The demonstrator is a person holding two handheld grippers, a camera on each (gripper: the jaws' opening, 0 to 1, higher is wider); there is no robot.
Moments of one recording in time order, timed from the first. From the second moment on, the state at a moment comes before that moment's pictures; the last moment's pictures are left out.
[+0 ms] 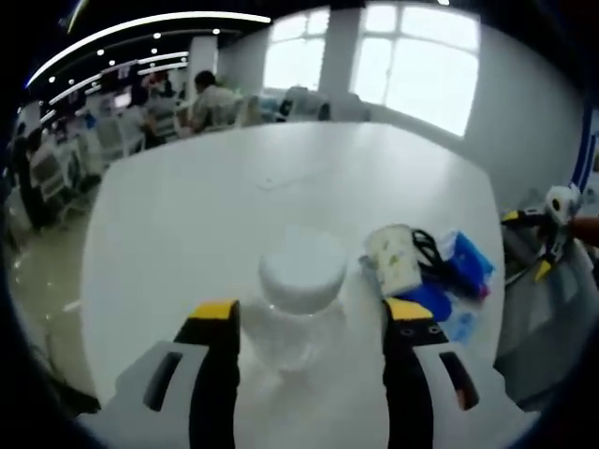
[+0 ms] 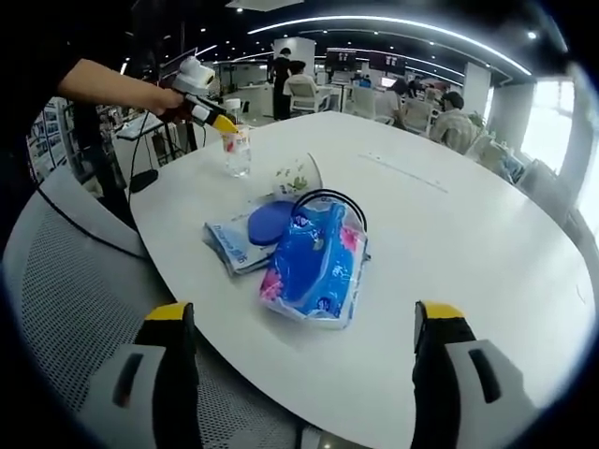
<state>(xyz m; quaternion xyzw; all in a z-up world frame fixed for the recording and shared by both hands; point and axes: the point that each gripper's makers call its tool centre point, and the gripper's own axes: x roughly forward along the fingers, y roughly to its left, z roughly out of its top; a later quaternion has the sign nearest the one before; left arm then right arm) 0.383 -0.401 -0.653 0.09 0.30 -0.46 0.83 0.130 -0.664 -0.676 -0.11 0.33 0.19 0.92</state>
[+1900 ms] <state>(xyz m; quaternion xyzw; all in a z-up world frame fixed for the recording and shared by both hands) 0.188 -0.401 -0.630 0.16 0.23 -0.39 0.88 0.133 -0.655 -0.667 -0.11 0.30 0.21 0.92</state>
